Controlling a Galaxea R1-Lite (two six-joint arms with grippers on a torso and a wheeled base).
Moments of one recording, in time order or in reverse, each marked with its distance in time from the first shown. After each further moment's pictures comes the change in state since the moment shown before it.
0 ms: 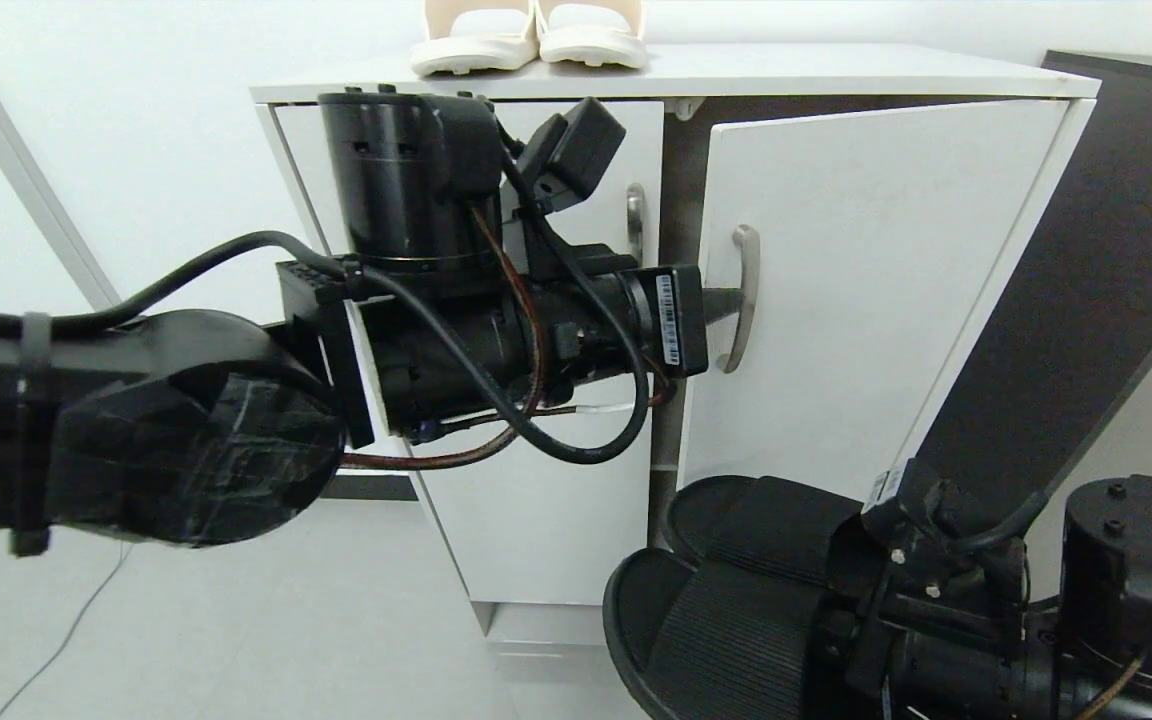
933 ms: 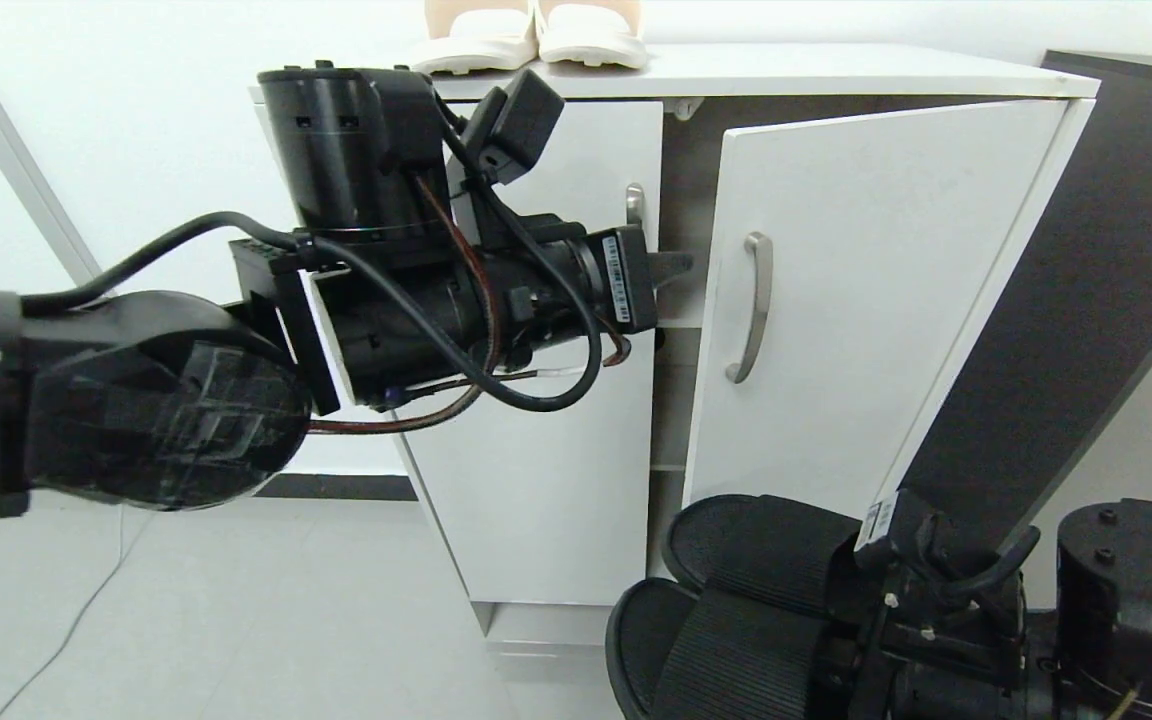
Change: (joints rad) left arm 0.077 0.003 -0.016 -0.036 0.000 -0.005; right arm 0.016 0.006 0.033 0.000 -0.004 -0.049
